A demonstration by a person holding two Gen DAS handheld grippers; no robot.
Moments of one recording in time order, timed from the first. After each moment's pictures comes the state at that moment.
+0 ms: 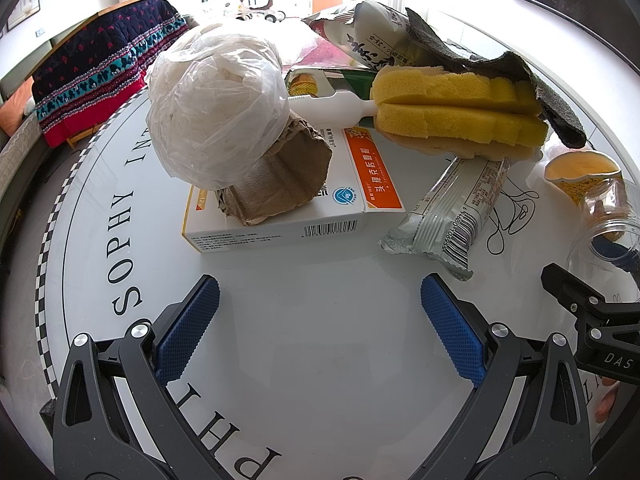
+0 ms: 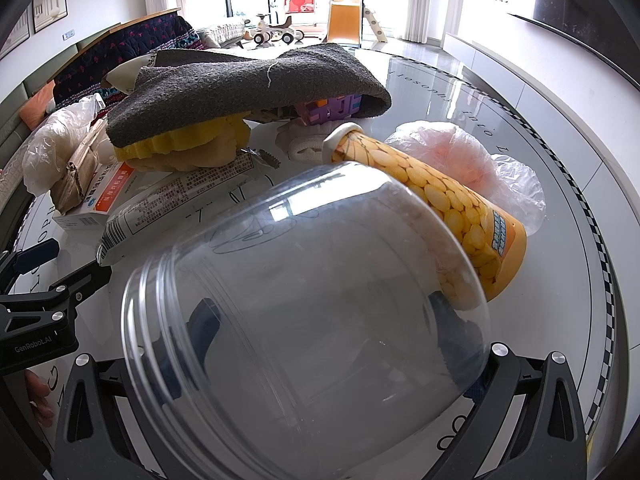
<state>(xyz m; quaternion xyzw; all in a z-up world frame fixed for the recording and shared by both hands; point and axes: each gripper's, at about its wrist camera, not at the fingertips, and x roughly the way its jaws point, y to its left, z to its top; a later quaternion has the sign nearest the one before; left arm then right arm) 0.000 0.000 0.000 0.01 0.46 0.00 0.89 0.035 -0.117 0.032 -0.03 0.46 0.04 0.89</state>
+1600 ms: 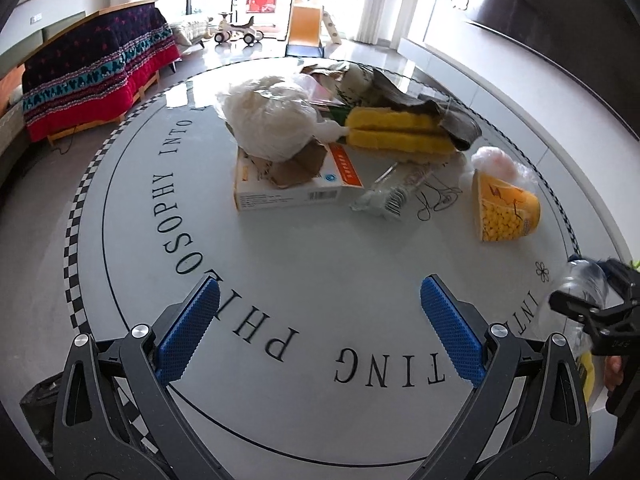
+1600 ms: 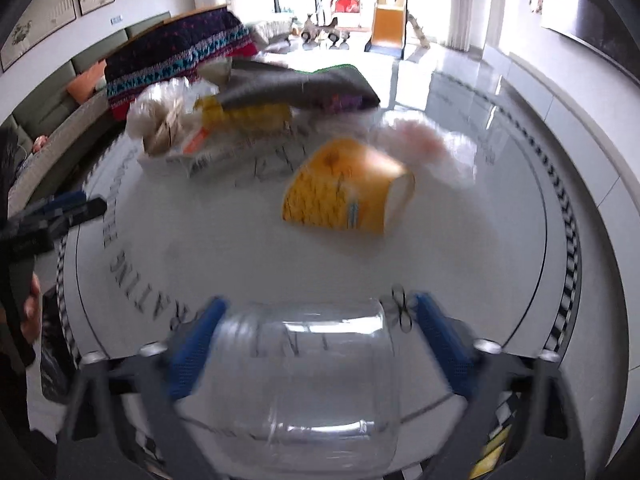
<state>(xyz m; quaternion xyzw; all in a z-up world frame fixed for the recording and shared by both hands) -0.076 0.021 0.044 -0.04 0.42 -0.07 0.90 -0.062 -0.172 0.069 -0.04 0.48 0.14 0.87</state>
